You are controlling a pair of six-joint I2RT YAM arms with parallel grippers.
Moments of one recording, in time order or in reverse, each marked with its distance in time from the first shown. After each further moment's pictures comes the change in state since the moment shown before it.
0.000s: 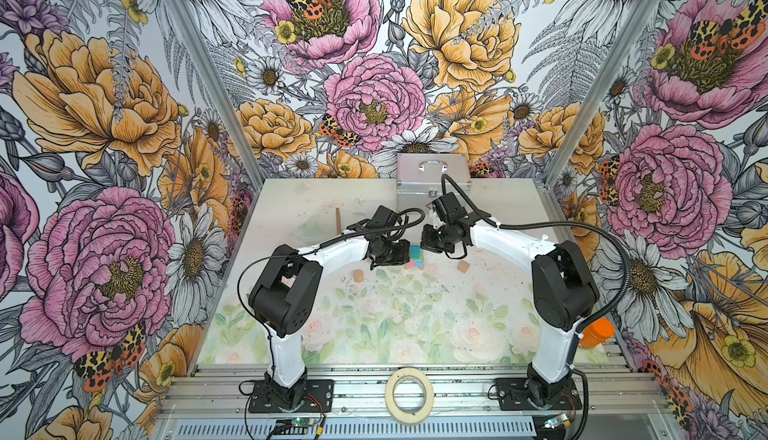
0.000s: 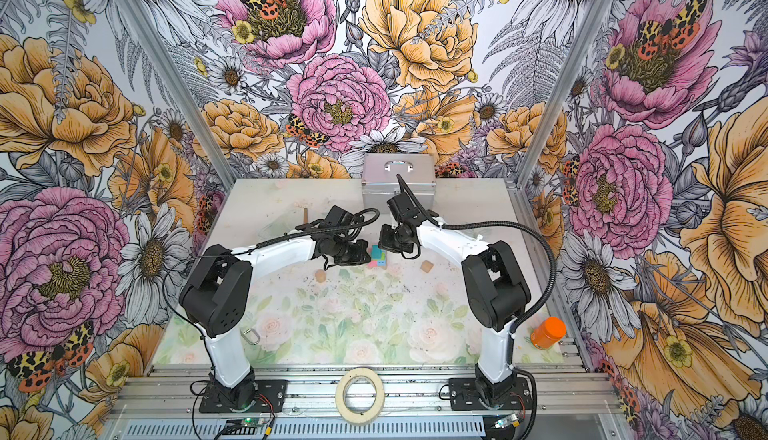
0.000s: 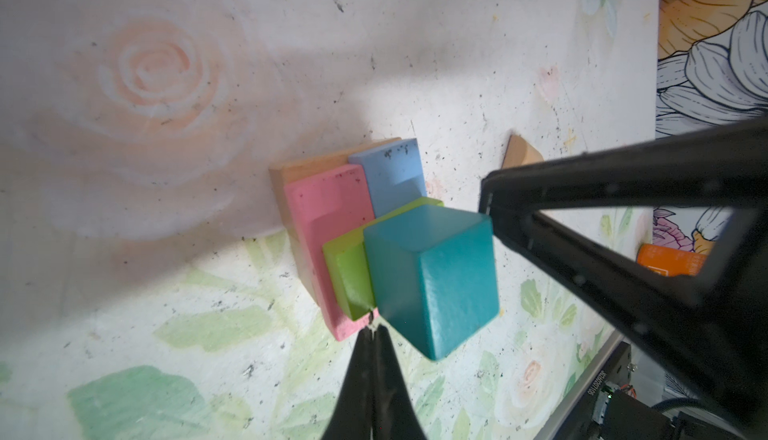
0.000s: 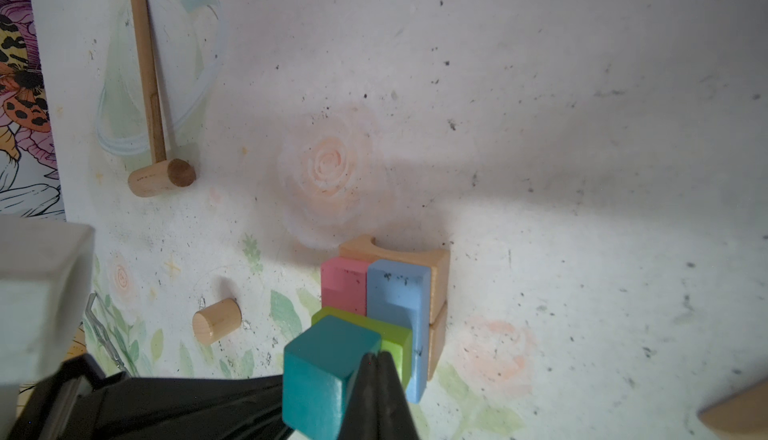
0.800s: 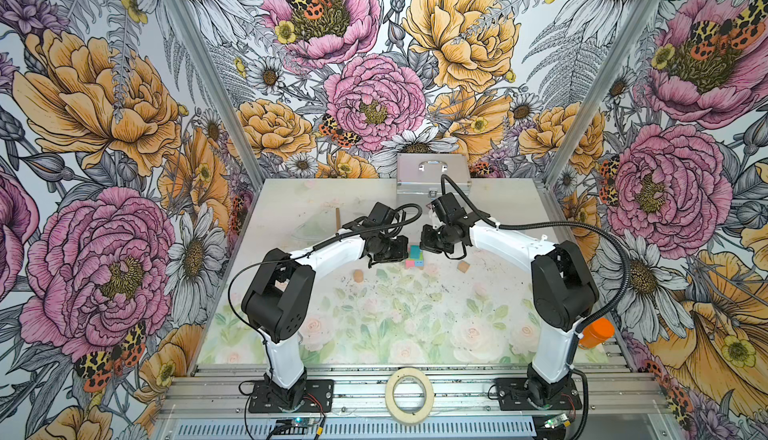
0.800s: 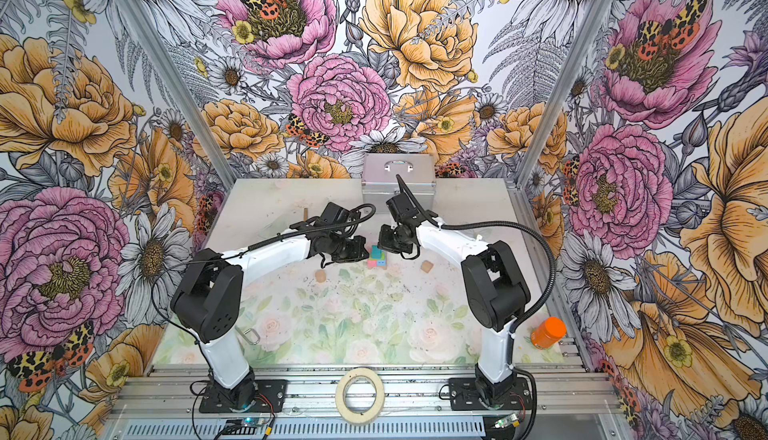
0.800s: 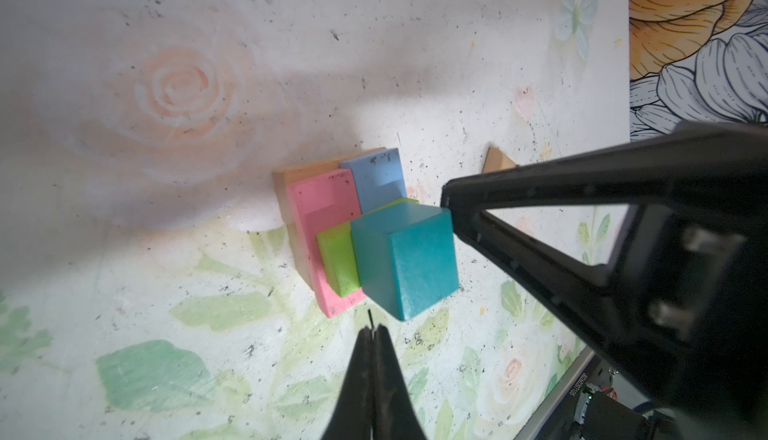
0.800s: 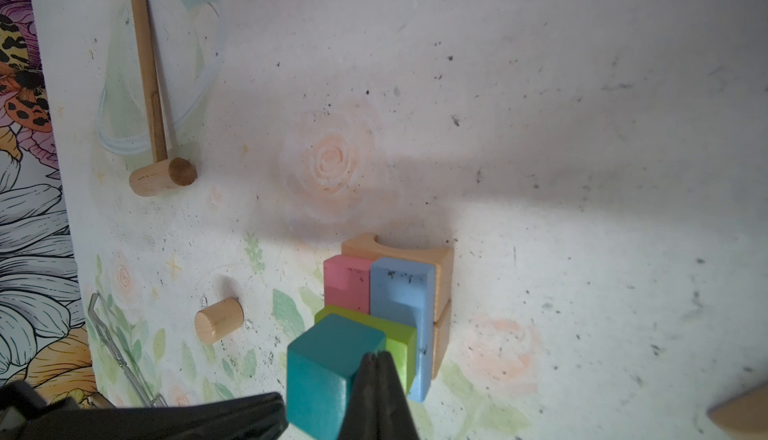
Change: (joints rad) left arm 0.008 -0.050 0.004 -0.014 -0.009 -0.026; right arm 0.006 0.002 0.000 0.000 -0.001 0.008
